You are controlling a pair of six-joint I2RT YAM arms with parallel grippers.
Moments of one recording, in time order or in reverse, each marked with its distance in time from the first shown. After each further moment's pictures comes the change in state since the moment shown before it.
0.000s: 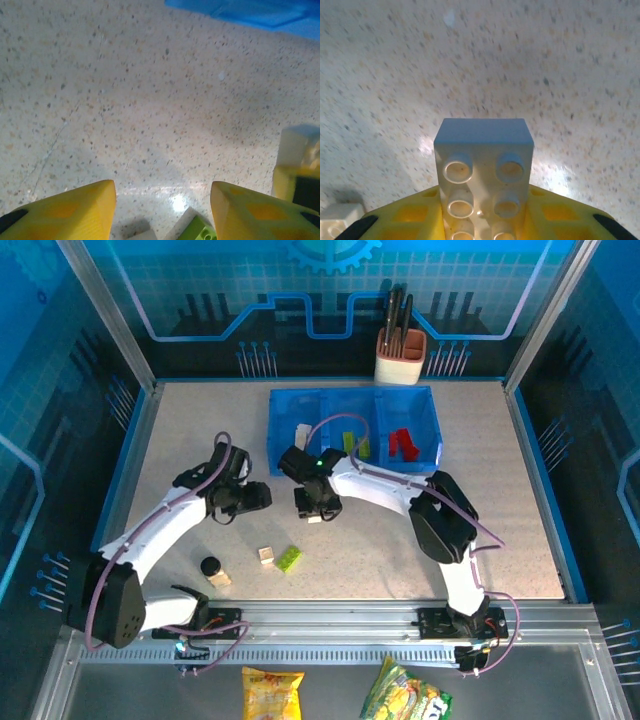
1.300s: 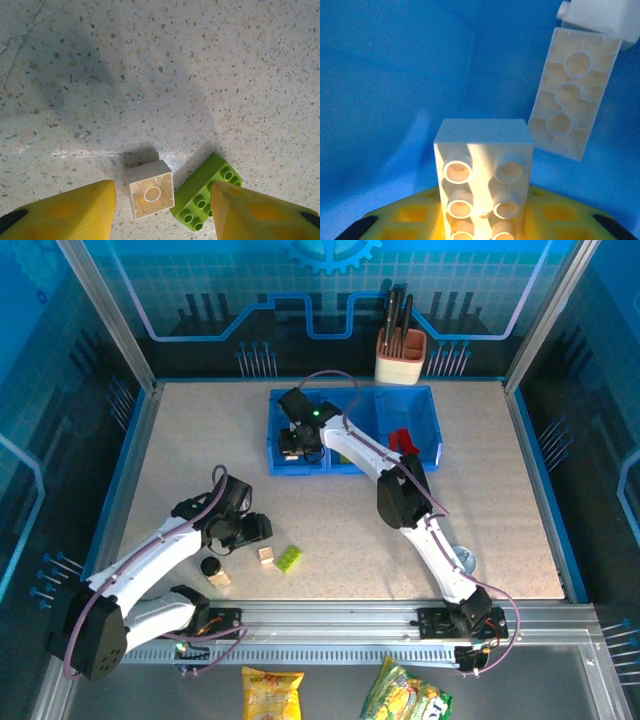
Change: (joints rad) left arm -0.115 -0.171 -0.195 -0.056 0.032 -0.184; right arm -0.209 0.523 0.782 0.026 -0.118 -0.189
